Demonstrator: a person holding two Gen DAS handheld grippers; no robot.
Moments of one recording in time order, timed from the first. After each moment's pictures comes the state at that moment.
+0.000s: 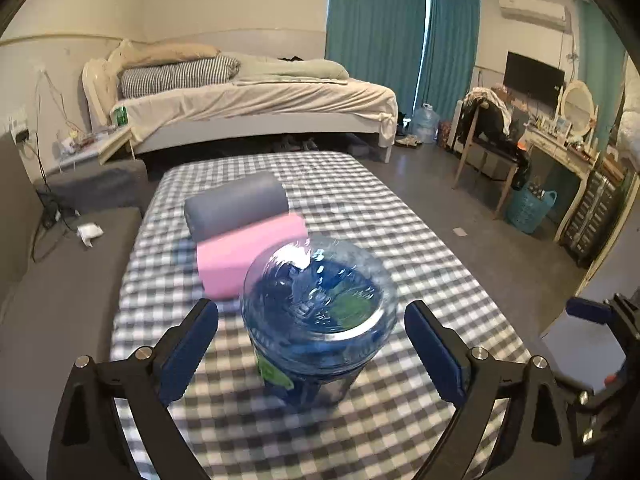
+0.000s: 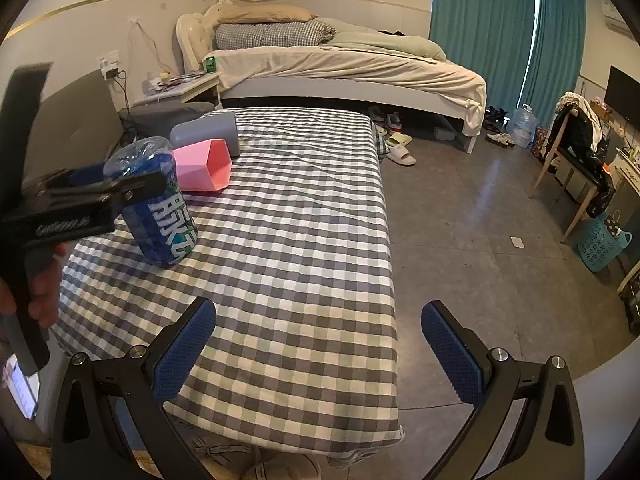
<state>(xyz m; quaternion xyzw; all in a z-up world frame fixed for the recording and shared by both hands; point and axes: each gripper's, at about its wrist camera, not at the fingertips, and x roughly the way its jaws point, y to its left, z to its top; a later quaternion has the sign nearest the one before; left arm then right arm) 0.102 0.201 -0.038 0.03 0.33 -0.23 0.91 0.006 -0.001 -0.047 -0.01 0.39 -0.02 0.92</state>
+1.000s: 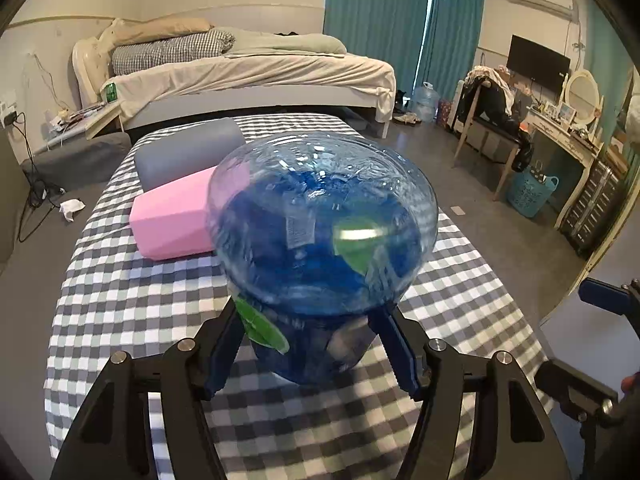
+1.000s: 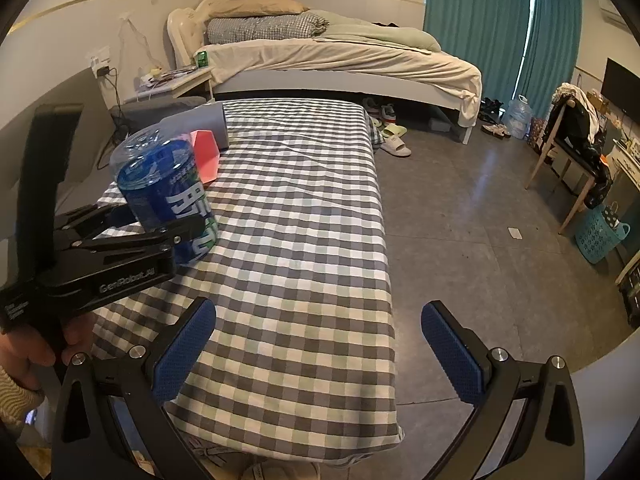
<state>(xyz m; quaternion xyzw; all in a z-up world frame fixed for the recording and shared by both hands) 0.100 0.156 -0.072 0.03 0.37 -0.23 0.90 0.016 -0.011 -0.057 0.00 0.40 -0.04 0.91</state>
